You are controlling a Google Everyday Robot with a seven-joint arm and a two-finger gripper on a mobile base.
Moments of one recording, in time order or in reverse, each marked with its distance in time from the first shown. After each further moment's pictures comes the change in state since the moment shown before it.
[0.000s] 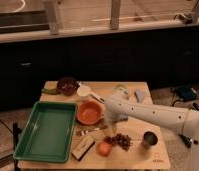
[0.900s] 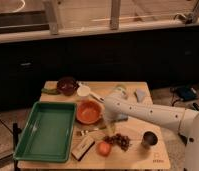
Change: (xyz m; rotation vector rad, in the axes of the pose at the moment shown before) arm -0.002 -0.006 0.006 0.000 -0.007 -0.007
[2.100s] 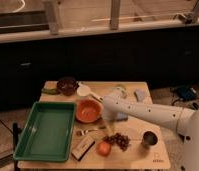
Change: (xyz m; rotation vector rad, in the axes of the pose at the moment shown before) arm -0.003 -0.007 0.004 0.002 -0.008 -0.013
